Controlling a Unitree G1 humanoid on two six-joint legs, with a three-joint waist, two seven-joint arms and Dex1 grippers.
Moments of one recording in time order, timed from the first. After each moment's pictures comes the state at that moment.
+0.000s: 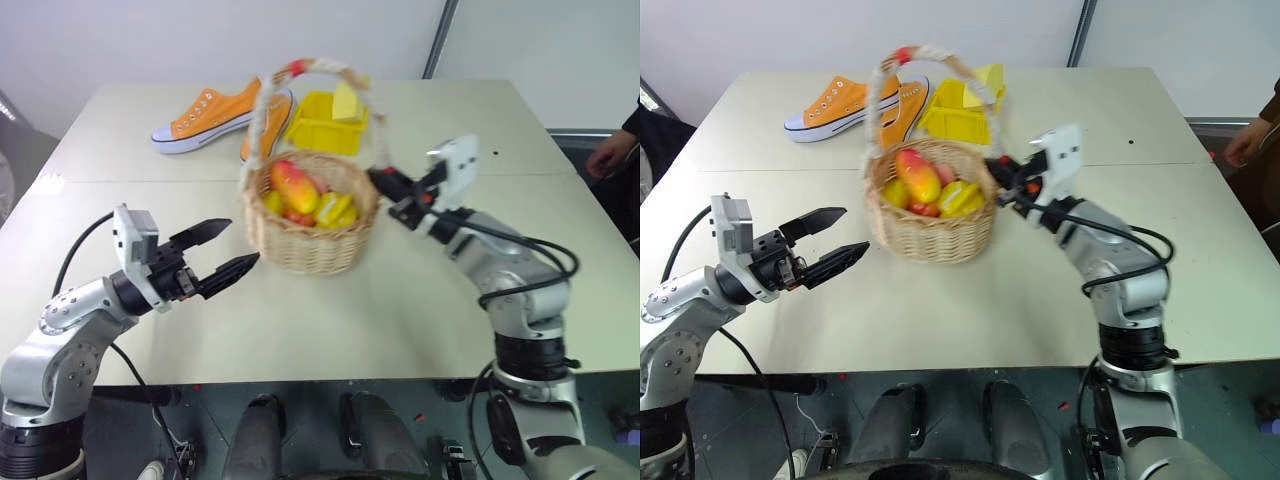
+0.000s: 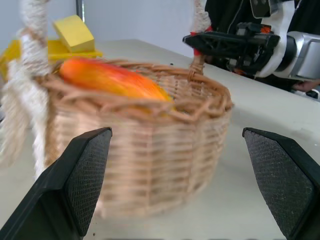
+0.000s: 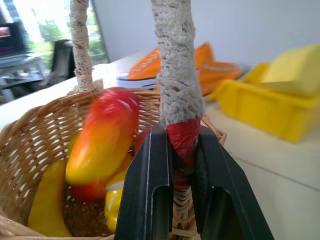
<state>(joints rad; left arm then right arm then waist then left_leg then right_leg) -0.08 0.64 0.29 -0.43 -0.80 0.52 -0.83 -0.51 -0.39 -0.16 -0.28 0.49 0.63 0.40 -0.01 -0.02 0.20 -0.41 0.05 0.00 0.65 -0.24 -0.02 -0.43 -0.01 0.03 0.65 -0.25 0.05</state>
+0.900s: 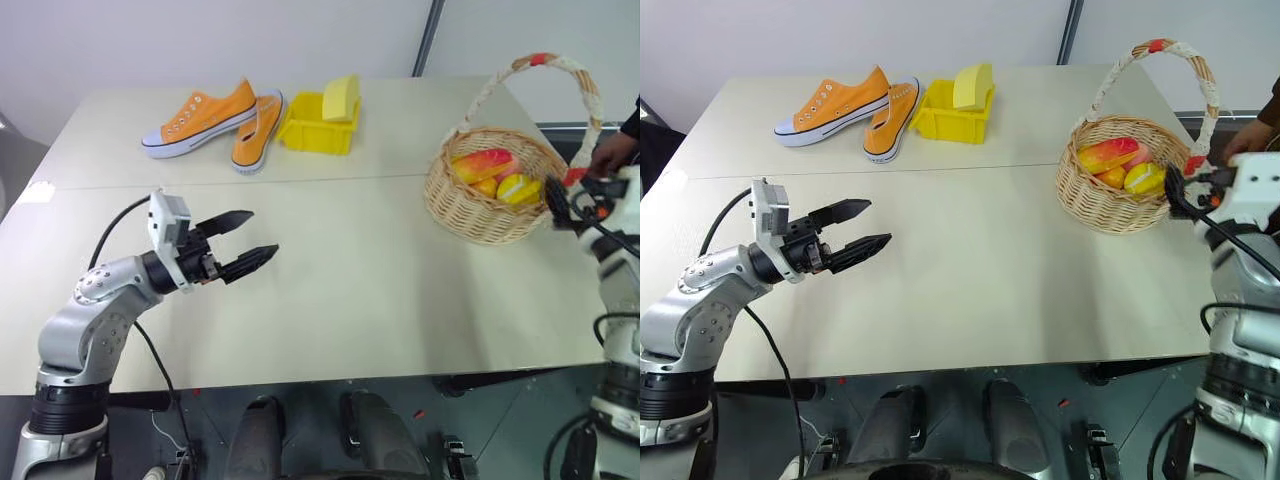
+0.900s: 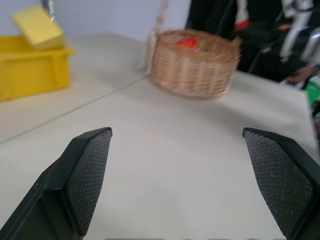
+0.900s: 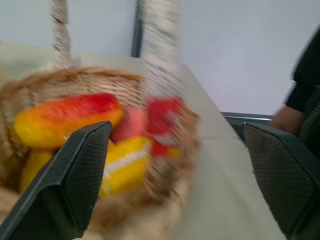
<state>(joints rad) -0.21 0.63 0.18 -0.27 -0.68 0.49 -0.85 -0.24 -0.64 -0.56 -0.06 0.32 0.37 0.32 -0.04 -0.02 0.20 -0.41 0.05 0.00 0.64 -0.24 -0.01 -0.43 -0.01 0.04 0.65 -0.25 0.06</state>
